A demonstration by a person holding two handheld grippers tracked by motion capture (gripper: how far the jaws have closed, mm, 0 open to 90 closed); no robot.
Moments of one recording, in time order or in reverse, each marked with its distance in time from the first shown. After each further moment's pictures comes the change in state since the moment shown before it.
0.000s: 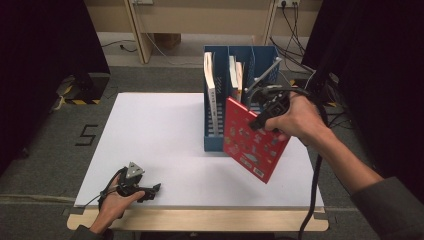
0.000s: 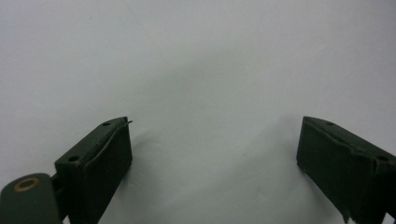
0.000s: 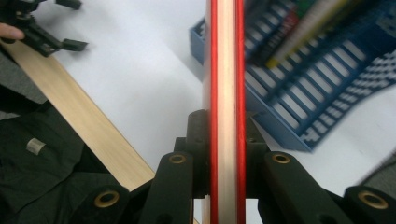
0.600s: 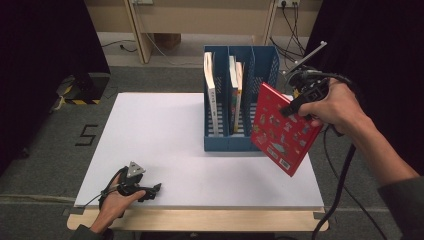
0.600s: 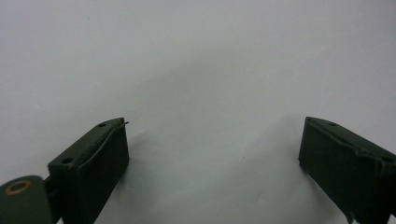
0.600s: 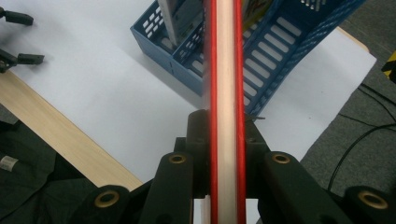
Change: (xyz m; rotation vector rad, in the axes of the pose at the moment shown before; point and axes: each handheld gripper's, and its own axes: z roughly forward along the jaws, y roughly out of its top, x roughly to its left) left arm 0.000 0.002 0.002 0.006 -0.004 -0.004; right arm -0.055 -0.025 -0.035 -0.031 -0.069 0.128
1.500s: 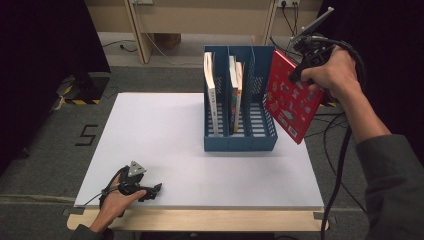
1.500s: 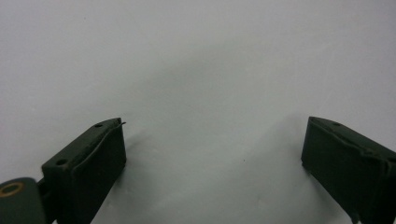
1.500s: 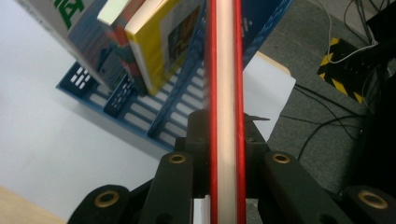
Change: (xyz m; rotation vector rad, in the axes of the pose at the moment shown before) left arm 0.000 0.002 0.001 0.011 0.000 0.008; right arm -0.051 0.053 -0.004 -0.058 -0.178 0.102
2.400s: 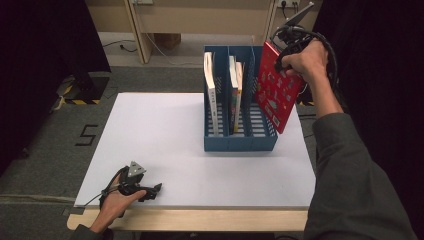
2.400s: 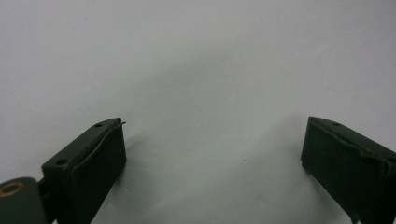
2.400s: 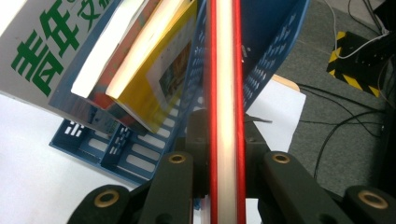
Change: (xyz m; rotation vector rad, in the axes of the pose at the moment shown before) left arm 0.000 -0.001 0.000 -0.005 0.002 -0.001; right arm -0.010 0.046 0.046 -0.015 0.019 0.120
